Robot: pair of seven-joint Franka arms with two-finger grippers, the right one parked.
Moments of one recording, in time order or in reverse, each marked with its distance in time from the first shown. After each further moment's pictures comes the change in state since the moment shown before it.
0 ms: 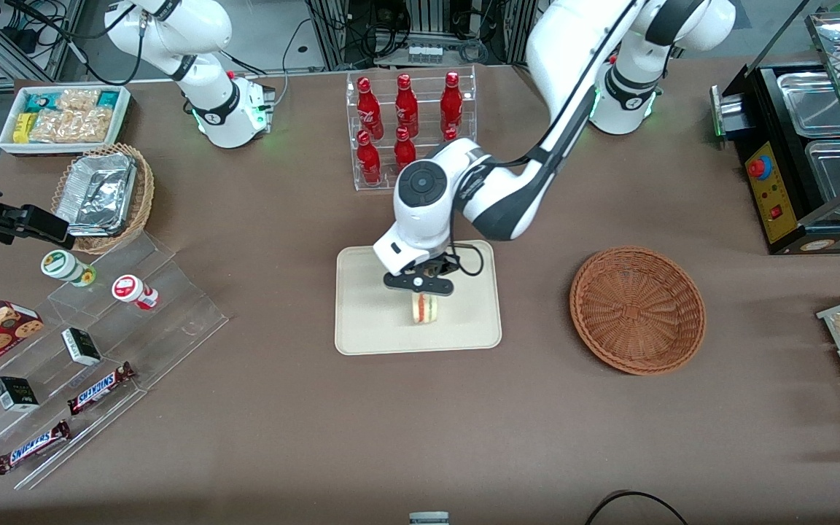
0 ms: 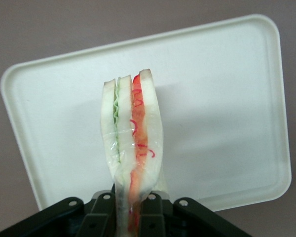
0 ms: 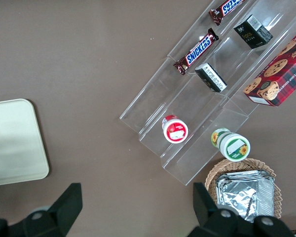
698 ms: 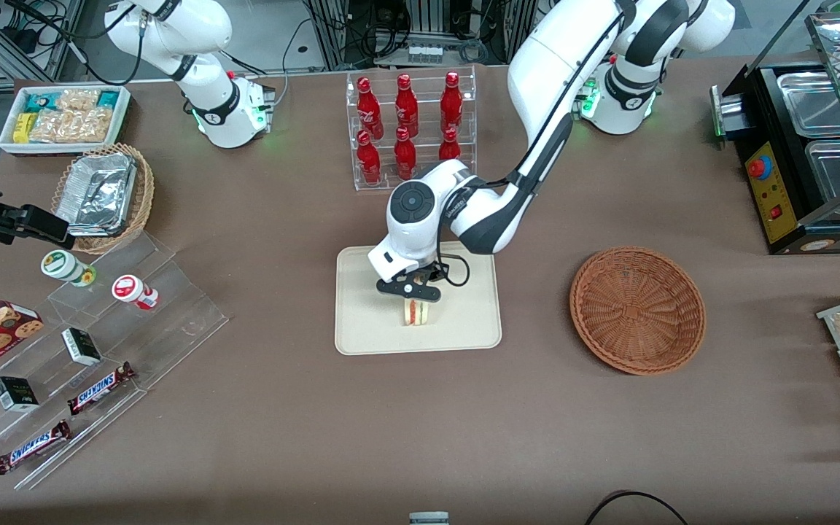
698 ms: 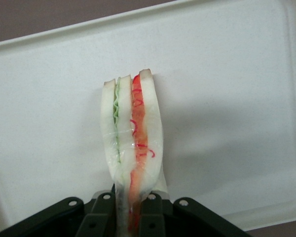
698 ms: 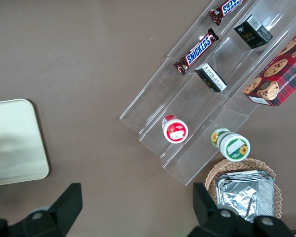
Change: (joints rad) arm -0.012 0.090 0.000 0.007 0.000 0.081 0.001
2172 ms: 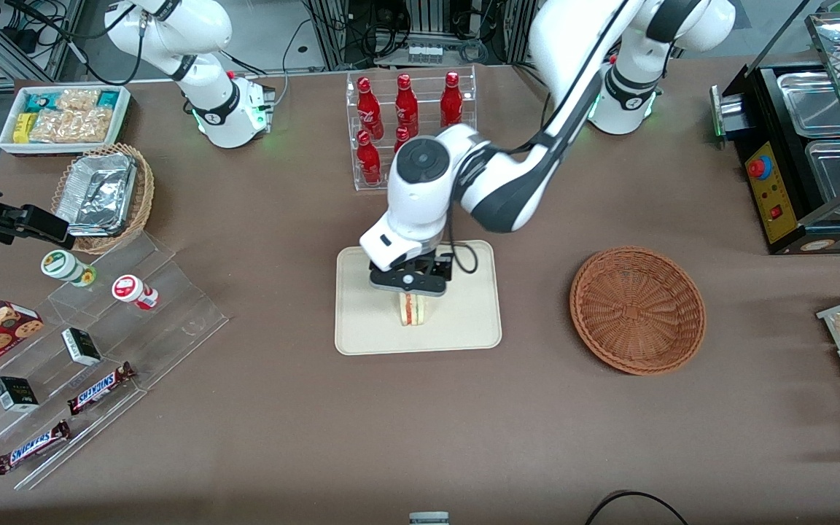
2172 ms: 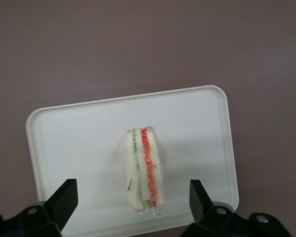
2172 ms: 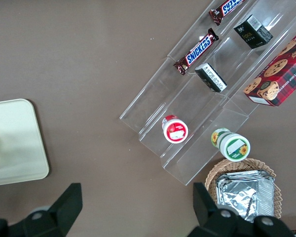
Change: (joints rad) arm 0.040 -0.180 0.023 0.092 0.000 -0.128 -0.038
